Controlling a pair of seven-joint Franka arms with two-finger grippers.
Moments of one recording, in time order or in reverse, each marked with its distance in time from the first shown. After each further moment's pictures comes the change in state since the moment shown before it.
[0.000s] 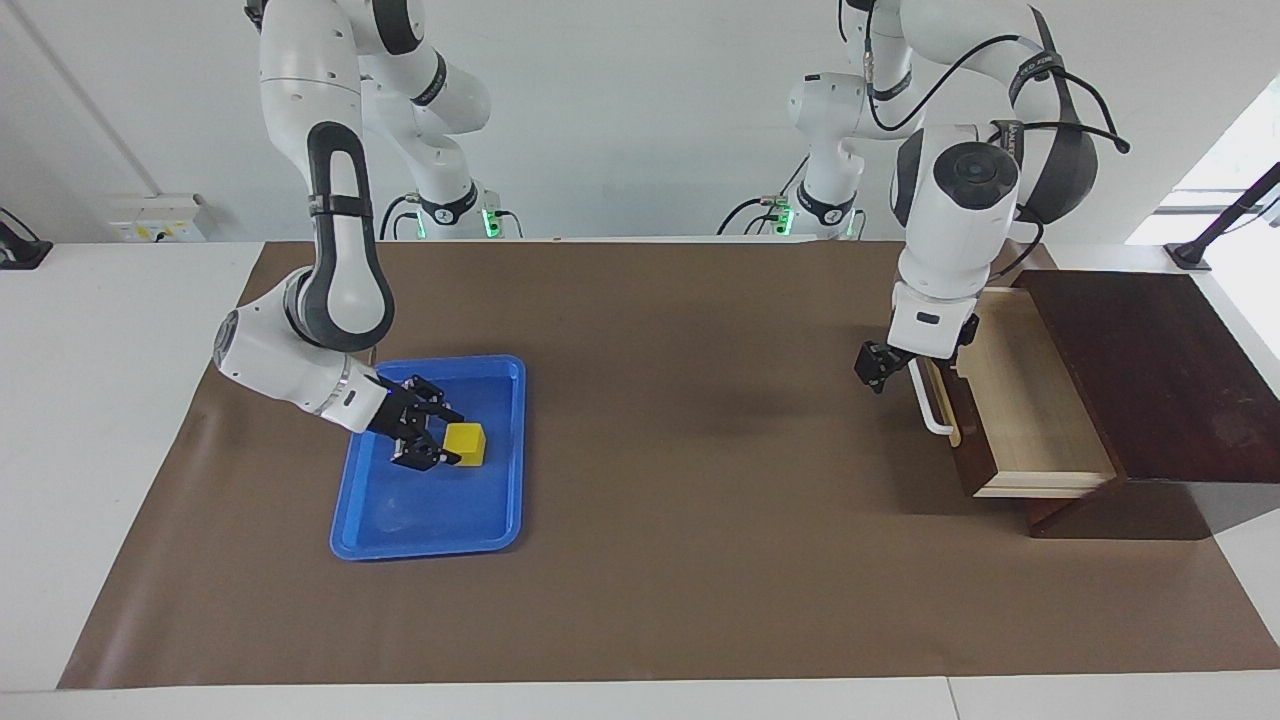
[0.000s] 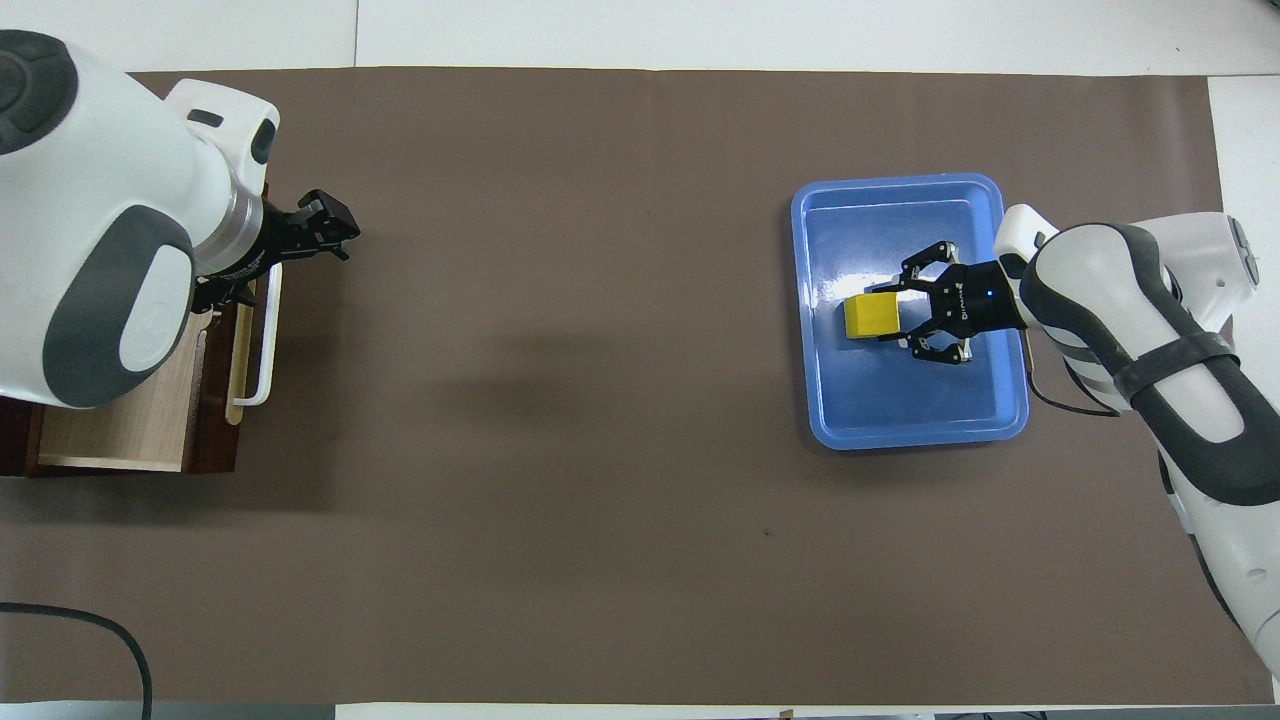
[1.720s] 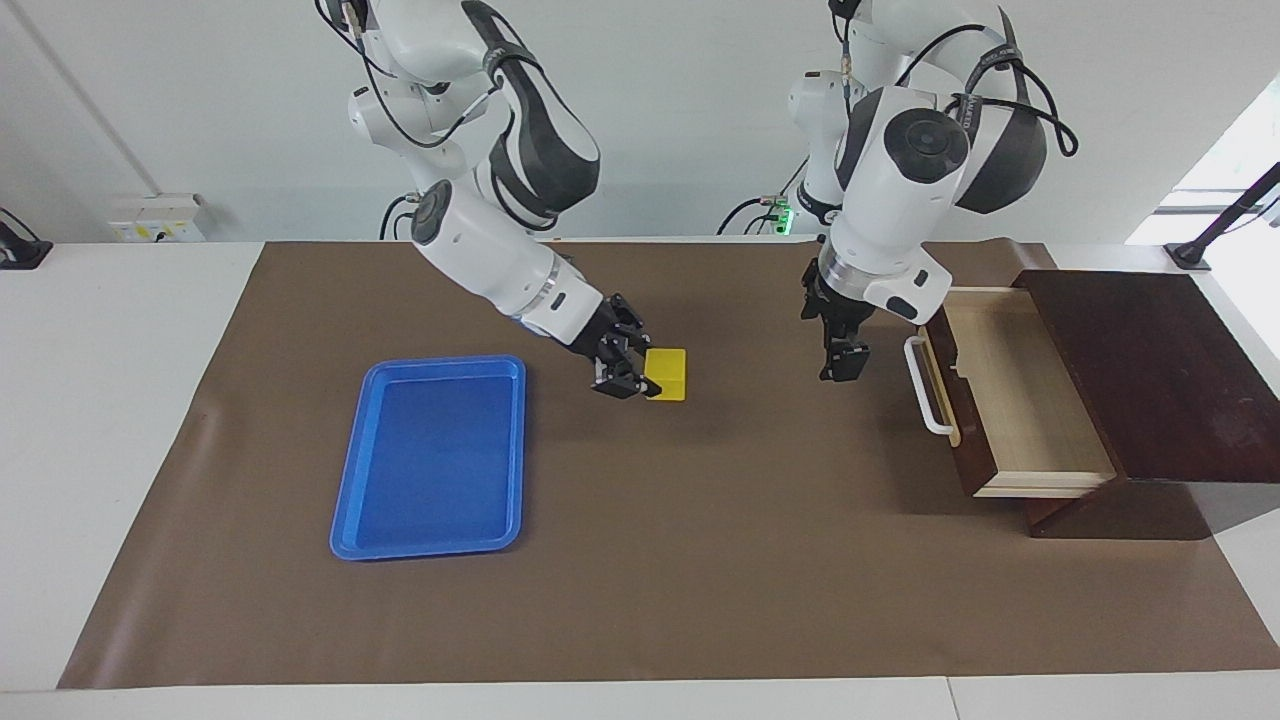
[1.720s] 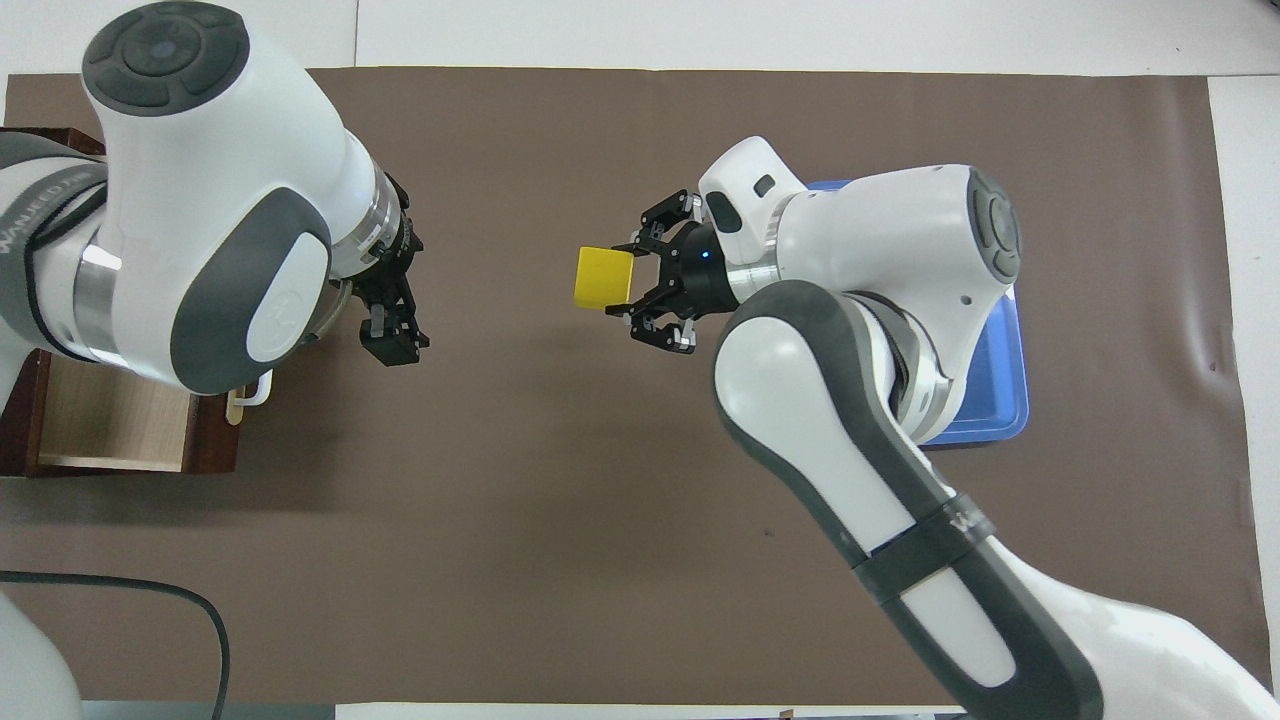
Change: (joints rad) left arm -0.150 0.113 -0.010 0.167 -0.079 -0.145 -1.237; right arm 0.520 -0.095 0.010 0.232 0.009 0.181 0.761
